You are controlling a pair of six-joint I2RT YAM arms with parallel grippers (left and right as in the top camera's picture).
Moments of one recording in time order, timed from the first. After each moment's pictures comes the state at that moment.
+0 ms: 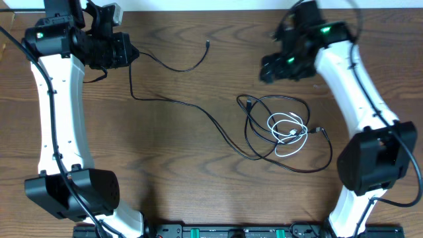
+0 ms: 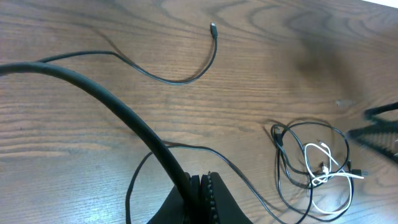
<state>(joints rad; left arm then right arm) 0.17 1.79 1.94 -1.25 0.49 0.06 0.27 1.99 1.80 -1.10 -0.25 0.05</state>
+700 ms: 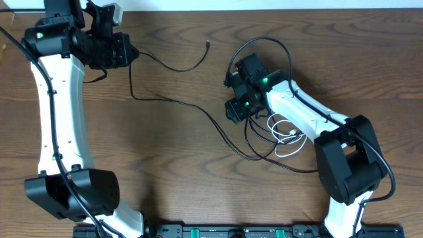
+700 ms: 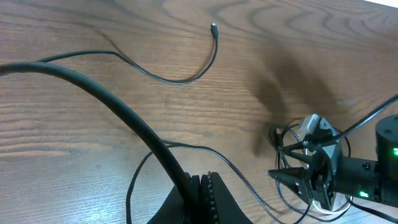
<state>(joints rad) 0.17 1.79 1.94 -1.25 0.49 0.06 0.51 1.99 1.40 -0.69 -0.27 0.01</state>
